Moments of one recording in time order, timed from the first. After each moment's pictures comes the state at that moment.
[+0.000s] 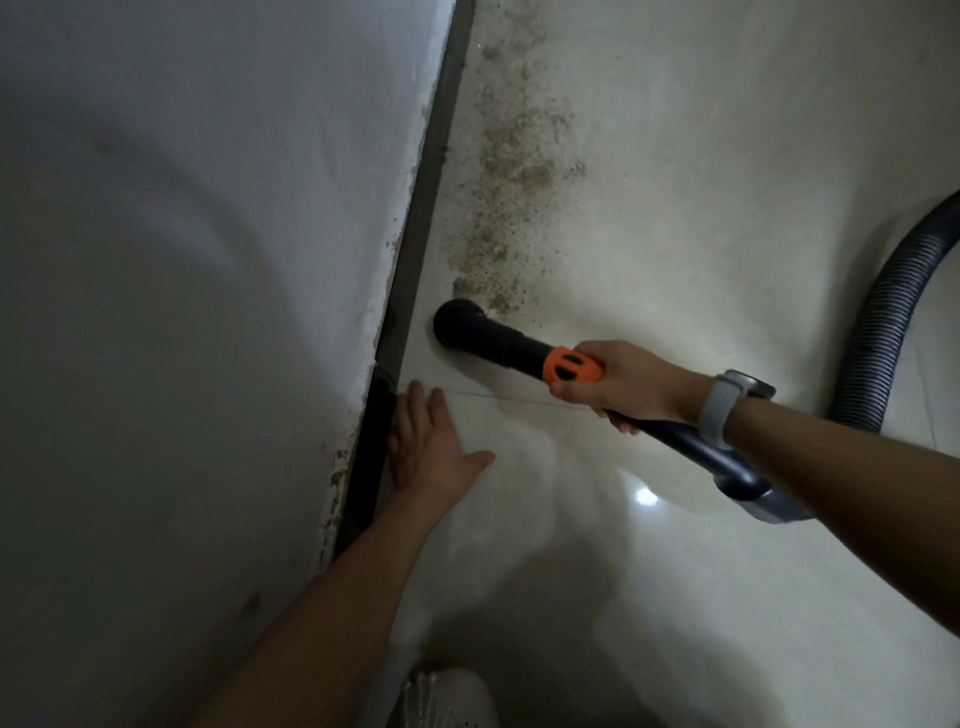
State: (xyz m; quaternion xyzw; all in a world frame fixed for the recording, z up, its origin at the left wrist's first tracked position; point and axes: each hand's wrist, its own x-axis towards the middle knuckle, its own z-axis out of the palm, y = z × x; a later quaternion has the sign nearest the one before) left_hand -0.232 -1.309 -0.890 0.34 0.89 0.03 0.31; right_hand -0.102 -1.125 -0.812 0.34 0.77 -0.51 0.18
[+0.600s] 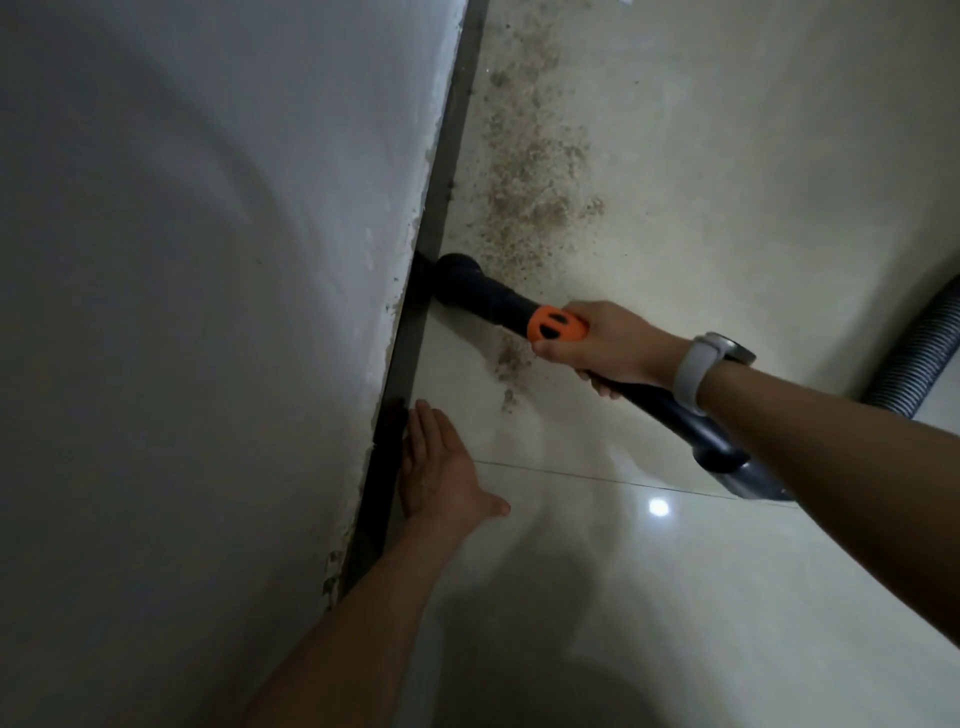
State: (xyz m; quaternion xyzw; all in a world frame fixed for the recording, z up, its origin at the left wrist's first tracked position) left_hand -0.262 -1.261 -0.884 0.34 0.86 -0.04 0.37; right_hand -0.182 -1.057 -0.818 0.36 0.77 -0.51 0.13
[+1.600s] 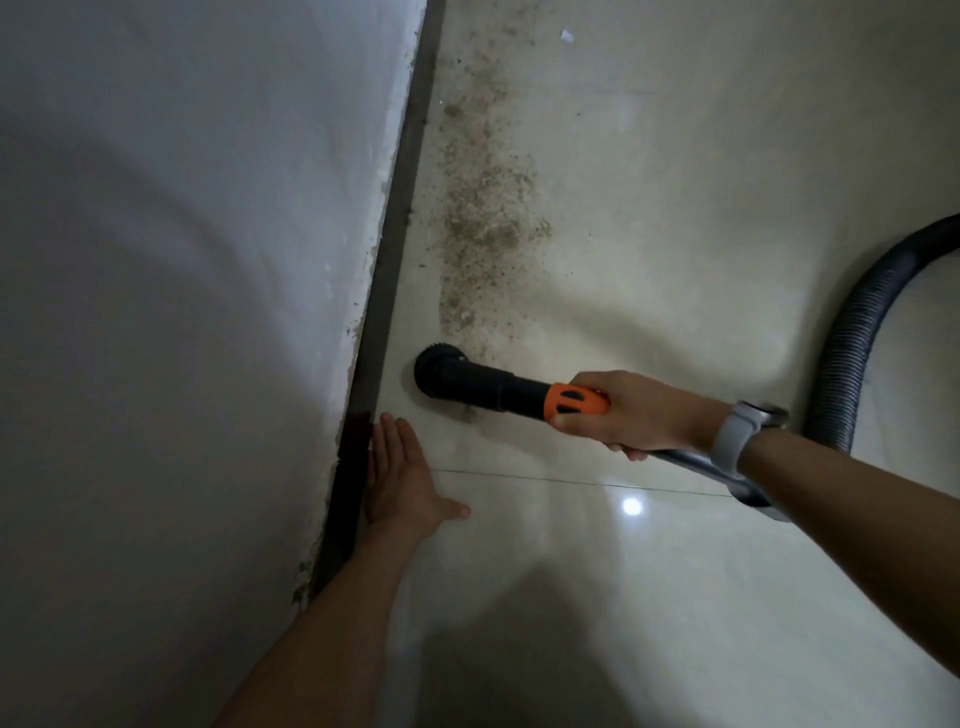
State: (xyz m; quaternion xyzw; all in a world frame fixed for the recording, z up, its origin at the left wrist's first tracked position) left_hand -0.262 -1.260 -0.881 0.34 0.86 -0.02 0.39; right_hand -0.103 -1.066 -0.786 0.33 0.79 -0.46 0.22
